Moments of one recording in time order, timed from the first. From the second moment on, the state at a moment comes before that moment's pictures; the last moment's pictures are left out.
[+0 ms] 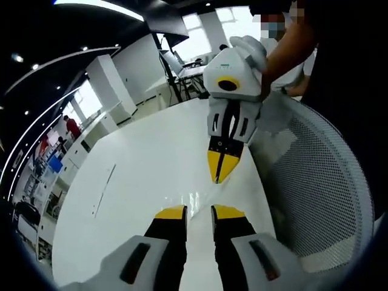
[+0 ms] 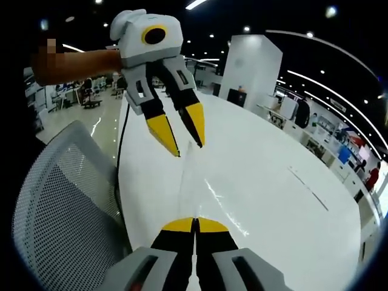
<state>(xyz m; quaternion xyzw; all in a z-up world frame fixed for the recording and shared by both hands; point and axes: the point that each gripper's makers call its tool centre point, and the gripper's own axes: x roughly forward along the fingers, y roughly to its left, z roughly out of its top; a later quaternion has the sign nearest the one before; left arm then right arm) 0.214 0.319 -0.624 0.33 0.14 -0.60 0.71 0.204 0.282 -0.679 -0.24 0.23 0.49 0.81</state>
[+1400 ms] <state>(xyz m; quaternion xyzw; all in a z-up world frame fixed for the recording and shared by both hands) 0.198 0.293 -0.676 0.47 0.12 -0.61 0.62 0.214 0.282 -0.658 -0.20 0.25 0.49 0.82</state>
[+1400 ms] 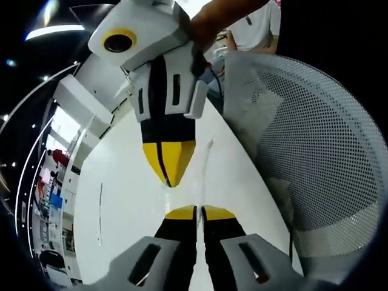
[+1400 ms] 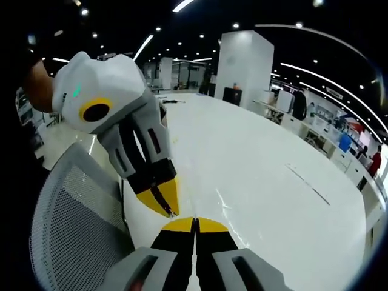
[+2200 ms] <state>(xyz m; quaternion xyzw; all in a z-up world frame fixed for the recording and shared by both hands) 0.195 0.312 -0.687 0.46 0.15 -0.60 0.64 0.247 0.257 -0.622 -0.21 0.21 0.43 0.85</state>
